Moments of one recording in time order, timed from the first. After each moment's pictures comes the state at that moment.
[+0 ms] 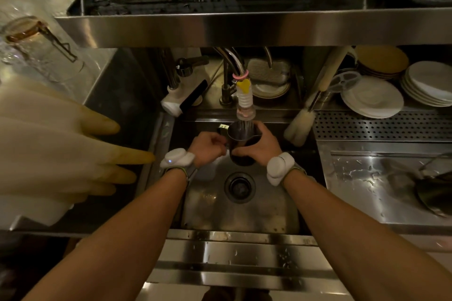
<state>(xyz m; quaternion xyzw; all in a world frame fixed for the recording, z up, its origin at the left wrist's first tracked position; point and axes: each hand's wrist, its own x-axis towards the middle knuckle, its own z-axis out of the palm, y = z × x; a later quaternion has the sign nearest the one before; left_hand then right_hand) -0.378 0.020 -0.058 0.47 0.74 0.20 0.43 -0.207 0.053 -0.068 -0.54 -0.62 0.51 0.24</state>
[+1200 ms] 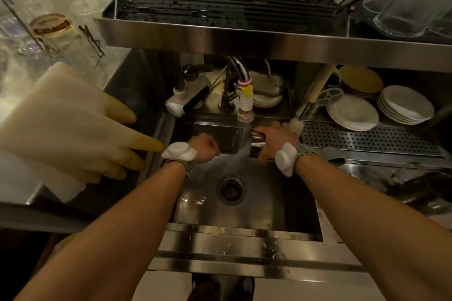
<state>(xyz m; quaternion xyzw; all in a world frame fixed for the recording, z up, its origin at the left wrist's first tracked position) -0.390 0.004 -0.038 0.54 0.75 0.11 0.38 -0.184 0.063 -0.008 -0.55 -0.80 0.18 -0.12</state>
